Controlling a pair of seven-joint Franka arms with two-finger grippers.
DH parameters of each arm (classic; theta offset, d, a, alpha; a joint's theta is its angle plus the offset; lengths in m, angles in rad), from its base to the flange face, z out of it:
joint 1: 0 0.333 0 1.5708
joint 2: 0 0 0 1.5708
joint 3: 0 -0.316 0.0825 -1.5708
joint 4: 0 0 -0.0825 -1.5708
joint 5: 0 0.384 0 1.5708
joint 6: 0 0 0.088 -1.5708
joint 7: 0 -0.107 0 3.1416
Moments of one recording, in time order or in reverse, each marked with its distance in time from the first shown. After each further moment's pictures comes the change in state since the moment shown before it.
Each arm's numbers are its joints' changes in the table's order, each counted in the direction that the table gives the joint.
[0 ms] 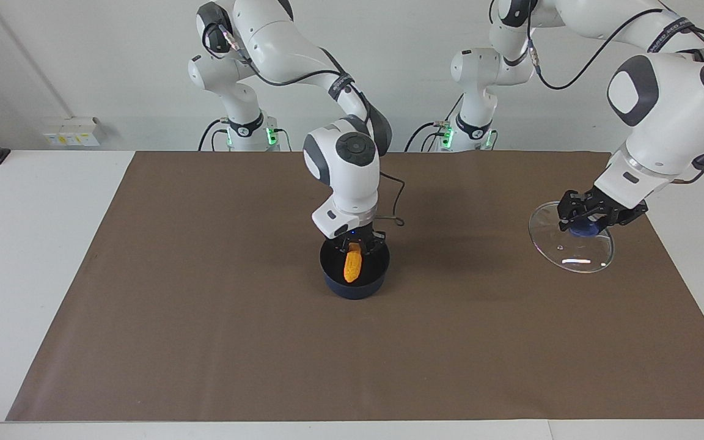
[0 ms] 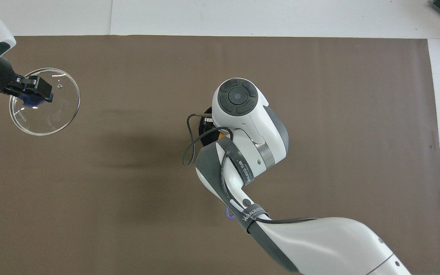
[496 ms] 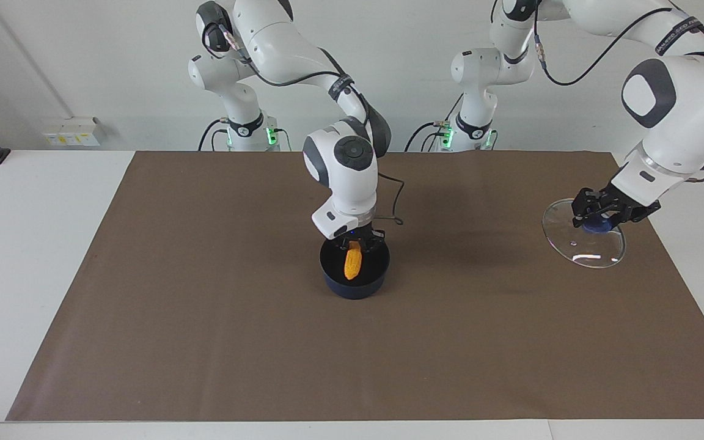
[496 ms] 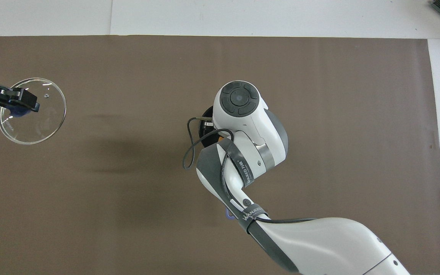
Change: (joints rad) left arm 0.067 0.075 0.000 -0.168 0.000 0.090 -0.075; right arm 0.001 0.003 -0.001 -0.024 0.041 0.001 0.014
